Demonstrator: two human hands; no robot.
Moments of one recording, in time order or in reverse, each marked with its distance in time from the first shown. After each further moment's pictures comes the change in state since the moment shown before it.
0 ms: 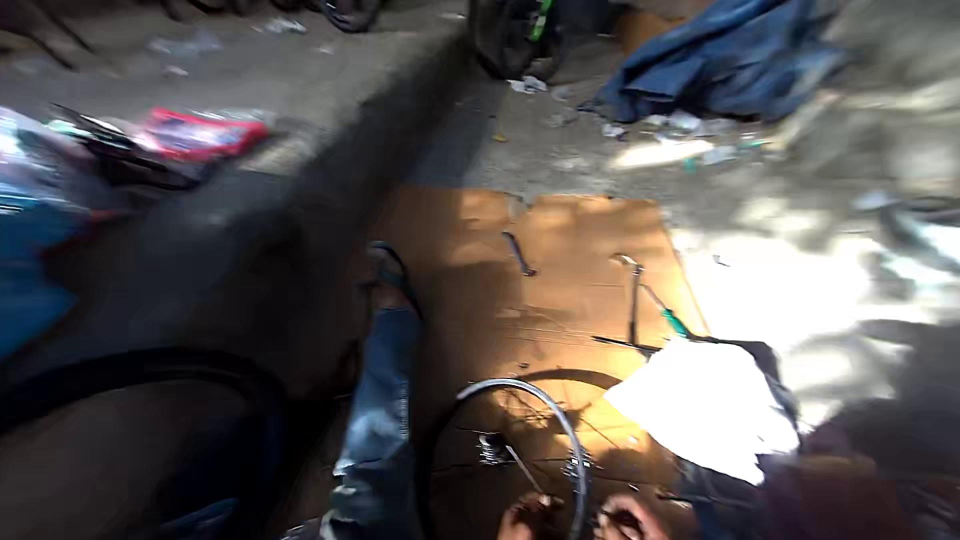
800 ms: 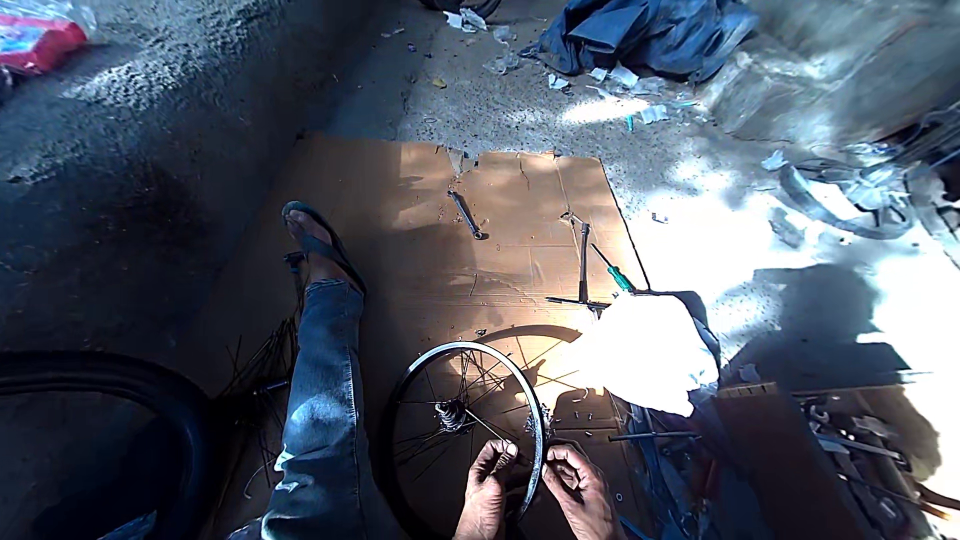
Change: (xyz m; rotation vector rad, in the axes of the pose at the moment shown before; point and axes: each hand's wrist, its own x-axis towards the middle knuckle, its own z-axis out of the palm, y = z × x) left_hand 0.000 0.021 0.016 -0.228 0.019 -0.025; right_hand -0.004 -0.008 0.028 0.001 0.061 -0.069
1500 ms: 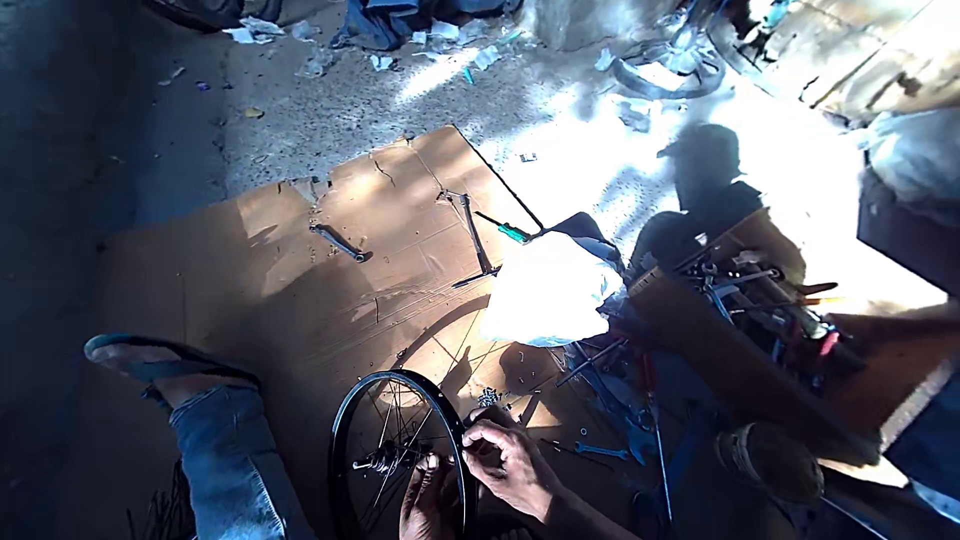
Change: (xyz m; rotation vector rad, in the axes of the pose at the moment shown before) left_hand -0.011 0.034 0.017 0.093 0.103 0.042; right_hand 0.023 -0.023 0.015 -0.013 0.011 -0.139
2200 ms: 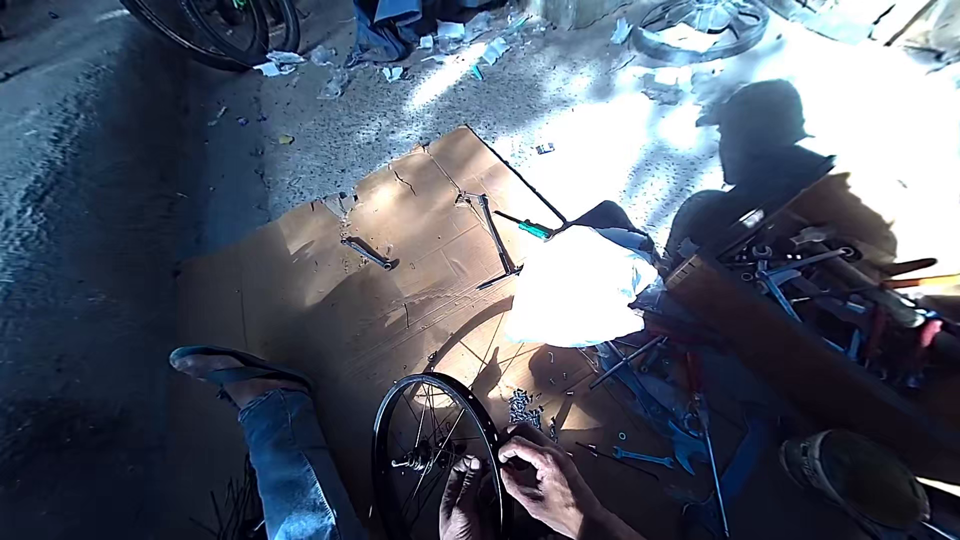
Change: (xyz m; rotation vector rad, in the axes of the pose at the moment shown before) left_hand 0.007 -0.011 -0.006 0.015 -0.031 0.081; right_hand -0.017 0.014 0.009 -0.076 0.038 -0.018
